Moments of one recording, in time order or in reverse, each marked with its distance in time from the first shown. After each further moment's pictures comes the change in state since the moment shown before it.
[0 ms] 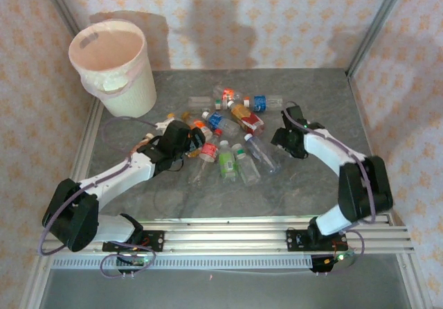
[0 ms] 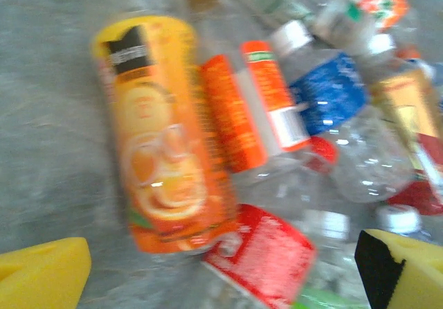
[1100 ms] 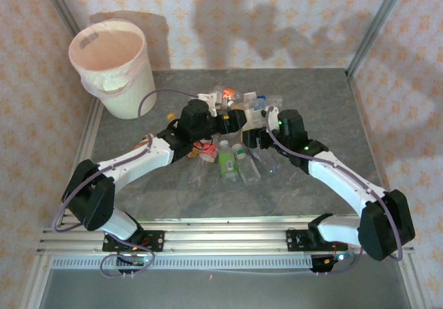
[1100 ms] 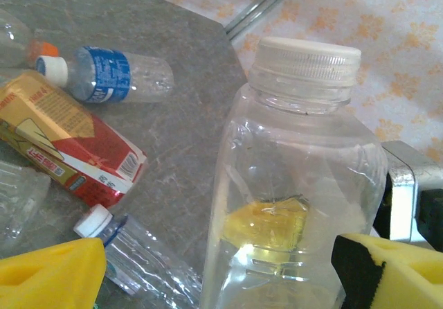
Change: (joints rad) left arm -0.111 0.202 0.261 0.386 0.397 0.178; right arm 0.201 -0.251 -0.132 0.437 -0.375 -0.439
